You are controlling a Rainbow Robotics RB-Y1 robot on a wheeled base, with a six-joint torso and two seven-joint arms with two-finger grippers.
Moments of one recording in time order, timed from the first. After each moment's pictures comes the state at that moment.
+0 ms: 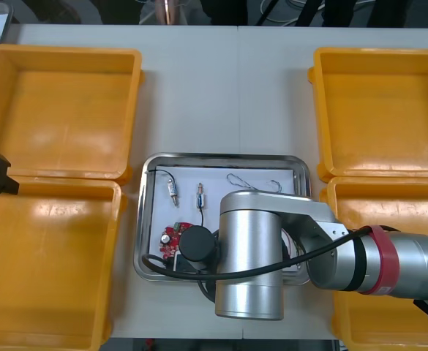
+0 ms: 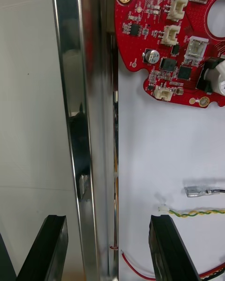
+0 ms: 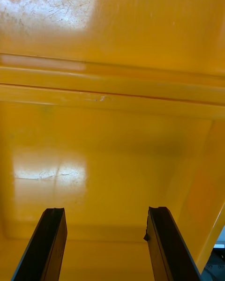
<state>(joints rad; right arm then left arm) -0.79 -0.45 1.15 -2.04 -0.58 1.78 1.57 -0.23 0.90 0.23 -2.16 0.98 1.91 -1.06</state>
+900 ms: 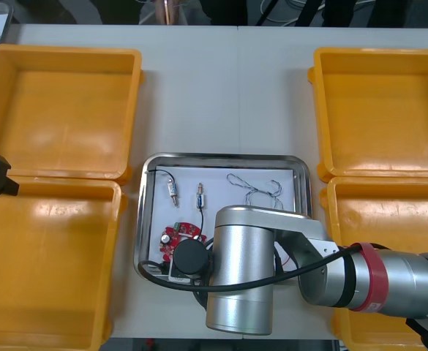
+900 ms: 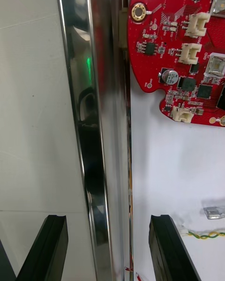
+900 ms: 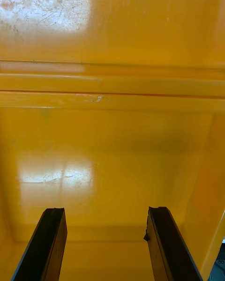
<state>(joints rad) -0.71 -0.41 1.15 -2.01 -0.48 1.77 1.57 -0.23 0.90 0.23 -2.16 0.98 1.91 -1.12</state>
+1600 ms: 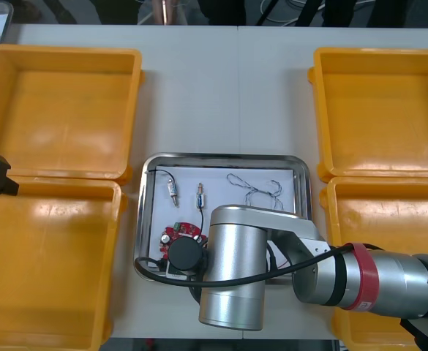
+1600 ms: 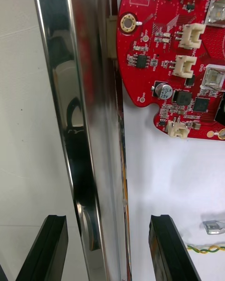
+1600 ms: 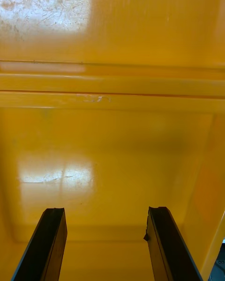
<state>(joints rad) -0.71 -0.38 1.15 -1.96 -0.47 1.75 1.57 -0.23 0.91 0.23 -2.16 0.98 1.91 -1.12</state>
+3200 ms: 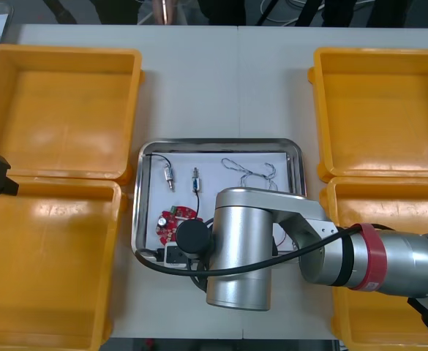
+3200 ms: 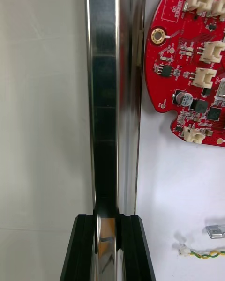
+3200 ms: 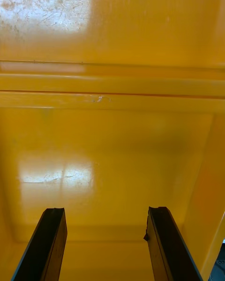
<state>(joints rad) -0.79 -0.43 1.15 -1.96 -0.52 1.66 1.66 -0.23 0.91 0.23 -2.16 0.98 1.91 -1.12</state>
